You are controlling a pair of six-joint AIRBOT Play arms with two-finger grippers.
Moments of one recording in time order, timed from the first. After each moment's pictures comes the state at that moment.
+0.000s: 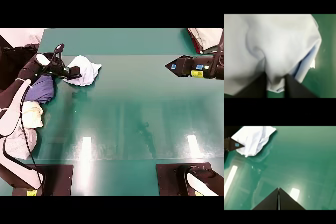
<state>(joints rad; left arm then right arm) -0.06 -1.79 1.61 0.98 -0.88 -1.36 0.07 -0.98 1.25 -1.00 1.03 1.46</state>
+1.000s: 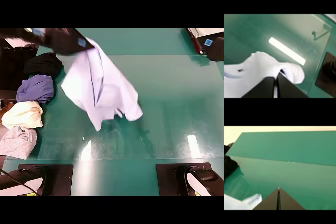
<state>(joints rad) -0.31 -1.33 1.91 0.77 -1.40 -1.18 0.05 -0.77 1.29 -1.10 0.89 1.45</state>
